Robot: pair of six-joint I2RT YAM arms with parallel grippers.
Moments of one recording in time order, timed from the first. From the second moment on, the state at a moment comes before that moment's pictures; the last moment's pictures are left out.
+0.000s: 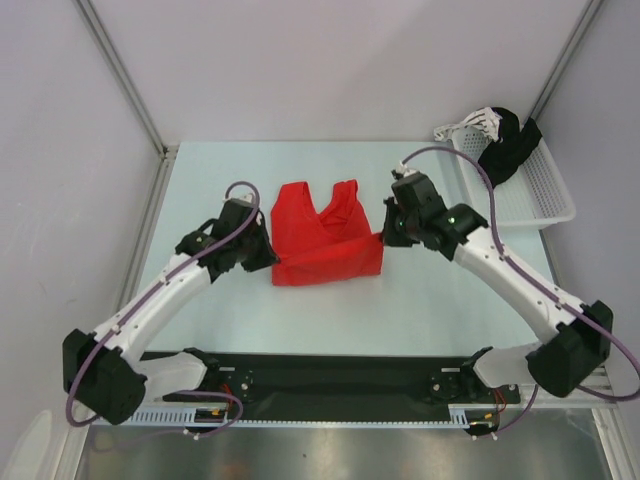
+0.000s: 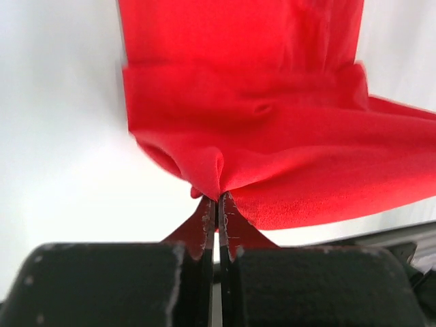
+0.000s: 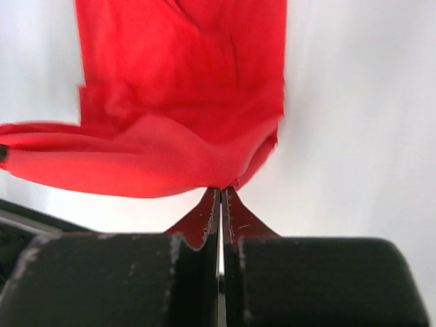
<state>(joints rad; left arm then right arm) -0.51 1.13 0.95 -0.72 -0.01 -0.74 0.64 1.30 1.23 -0.75 0.11 0.54</state>
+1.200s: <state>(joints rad) -0.17 2.01 1.71 -0.62 0.17 -0.59 0.33 2.18 1.97 -0.55 -0.21 0.44</state>
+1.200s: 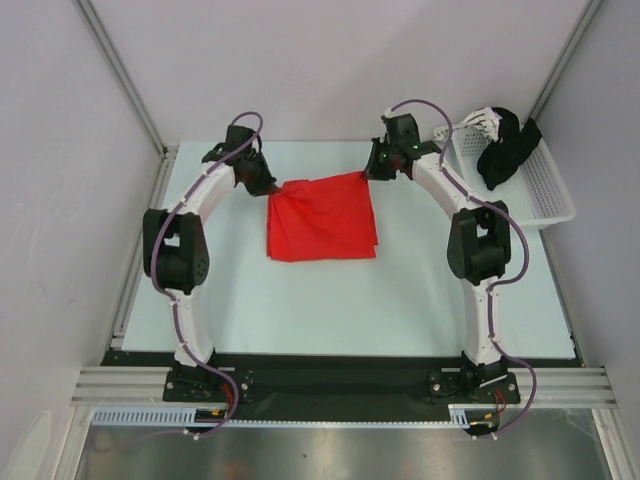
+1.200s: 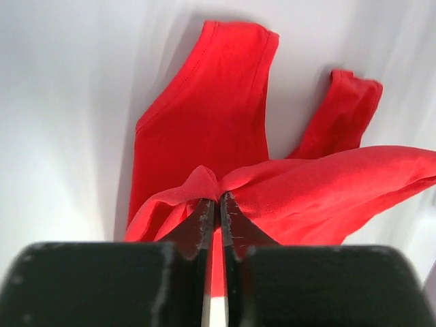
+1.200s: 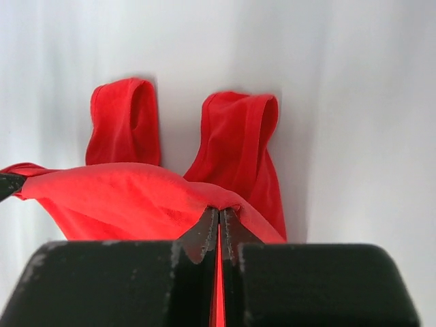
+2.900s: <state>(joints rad) -0.22 1.95 1.28 -0.41 0.09 -0.54 0.33 2.19 1.60 -0.33 -0.19 0.47</state>
